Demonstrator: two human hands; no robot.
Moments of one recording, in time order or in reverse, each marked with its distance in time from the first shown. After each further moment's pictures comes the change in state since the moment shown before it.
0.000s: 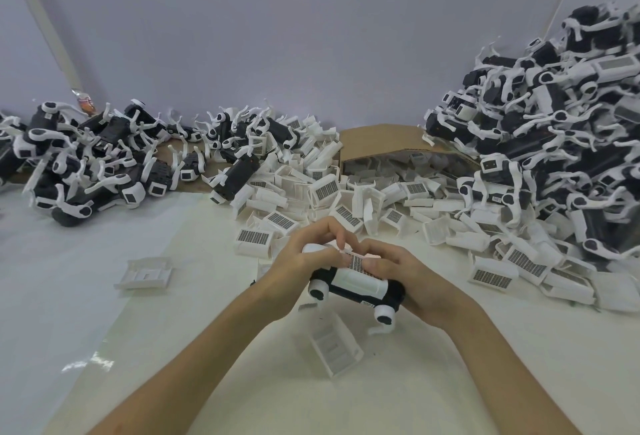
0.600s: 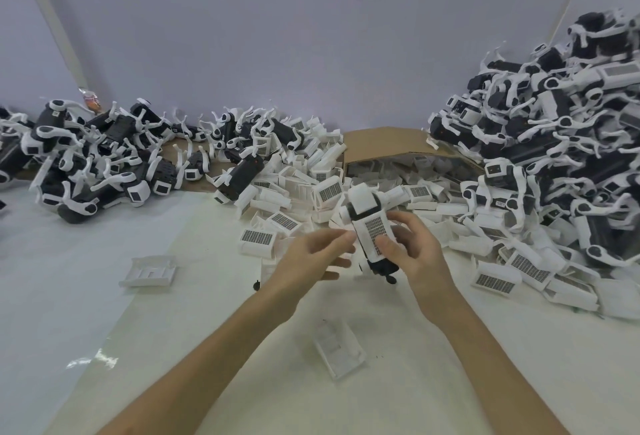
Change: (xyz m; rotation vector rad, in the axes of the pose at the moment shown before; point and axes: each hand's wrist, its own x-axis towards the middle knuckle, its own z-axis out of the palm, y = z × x) left_hand 0.006 -0.011 0.002 0.172 0.245 -0.182; right_hand 0.007 0.007 -0.002 -0.156 0.496 -0.317
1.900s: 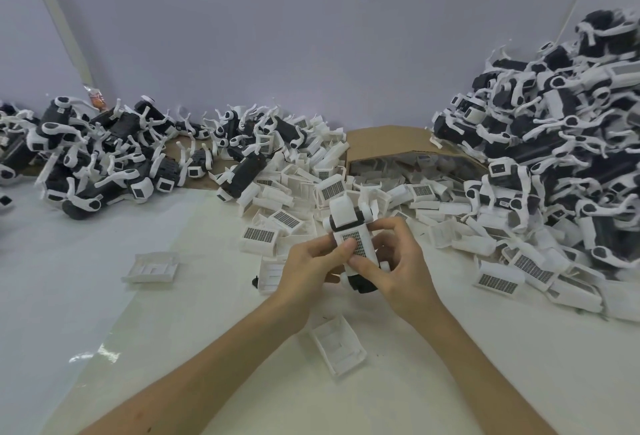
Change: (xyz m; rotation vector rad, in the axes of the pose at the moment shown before) left_hand -0.005 -0.014 0.011 -0.203 0.062 0.021; right_hand -0.007 0.007 0.023 -0.212 -0.004 -0.140
